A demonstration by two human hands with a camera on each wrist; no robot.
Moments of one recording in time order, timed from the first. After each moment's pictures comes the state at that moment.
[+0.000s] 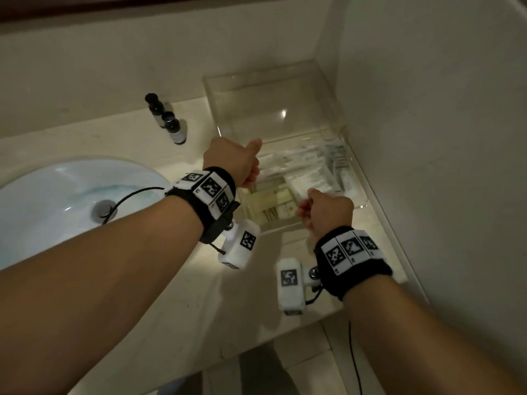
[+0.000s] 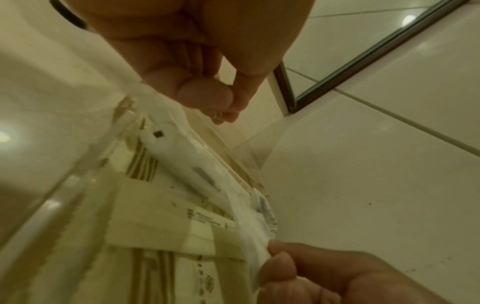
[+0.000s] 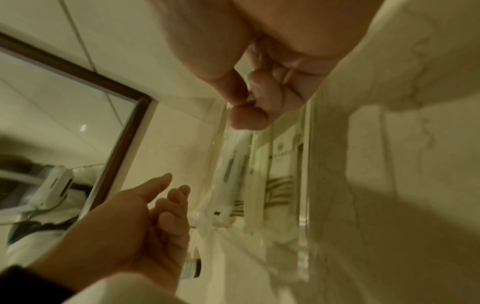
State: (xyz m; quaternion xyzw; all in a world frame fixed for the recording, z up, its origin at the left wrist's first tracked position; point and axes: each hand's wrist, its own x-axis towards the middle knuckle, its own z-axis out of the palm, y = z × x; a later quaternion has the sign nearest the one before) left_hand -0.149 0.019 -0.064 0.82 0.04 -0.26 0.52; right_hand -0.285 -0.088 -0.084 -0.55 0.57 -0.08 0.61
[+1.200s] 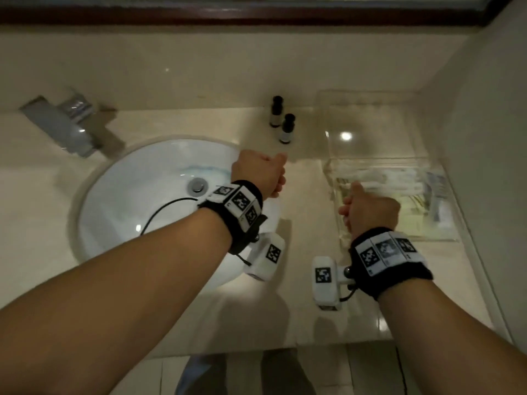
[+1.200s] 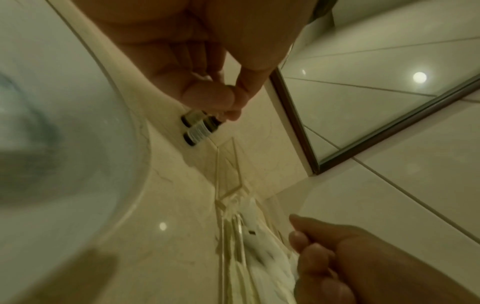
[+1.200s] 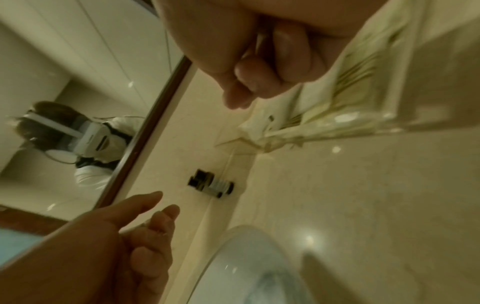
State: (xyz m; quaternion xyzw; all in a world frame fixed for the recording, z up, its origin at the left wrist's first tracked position) left_hand -0.146 0.169 -0.046 0.79 0.12 -0.20 0.56; right_hand -0.232 0.012 -0.068 -0.65 0.53 -0.09 0.53
